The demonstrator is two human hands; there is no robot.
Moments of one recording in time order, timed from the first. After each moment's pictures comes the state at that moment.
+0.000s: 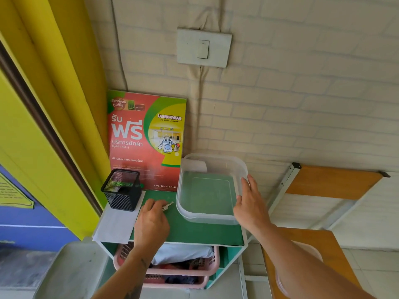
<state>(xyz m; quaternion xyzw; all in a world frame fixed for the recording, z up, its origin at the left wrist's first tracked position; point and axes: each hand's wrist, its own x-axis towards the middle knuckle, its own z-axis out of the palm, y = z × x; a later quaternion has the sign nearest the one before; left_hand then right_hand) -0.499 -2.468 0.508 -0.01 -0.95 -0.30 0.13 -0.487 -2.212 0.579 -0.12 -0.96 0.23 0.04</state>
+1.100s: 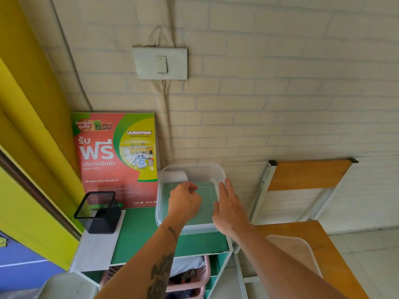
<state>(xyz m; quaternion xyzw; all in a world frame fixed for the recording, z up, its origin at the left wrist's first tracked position) -0.539 -2.336 0.609 0.04 -0.87 -0.48 -0.10 -0.486 -2.211 0.582 -0.12 -0.96 0.24 0.01</state>
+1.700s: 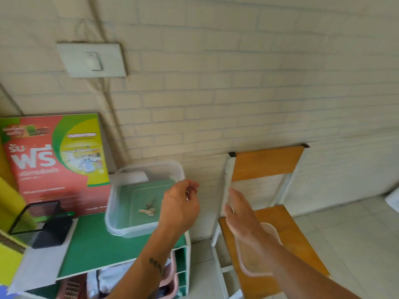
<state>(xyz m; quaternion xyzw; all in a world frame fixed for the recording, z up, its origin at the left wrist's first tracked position) -0.469 -2.245 0.632 -0.12 -0.86 -0.50 -0.02 -0.402 -2.075 0.574 -0.18 -0.91 0.36 0.03</state>
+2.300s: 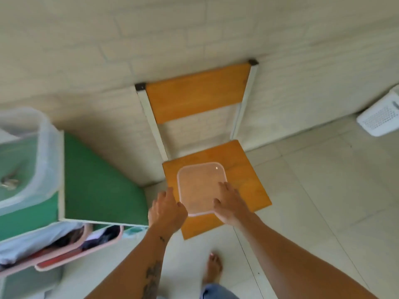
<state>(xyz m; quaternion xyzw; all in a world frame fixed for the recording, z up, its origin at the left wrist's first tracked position) -0.357 -2.035 0.439 -0.08 -0.94 -0.17 -0.27 -0.285 -1.865 0.410 -0.27 -0.90 0.28 -0.21</state>
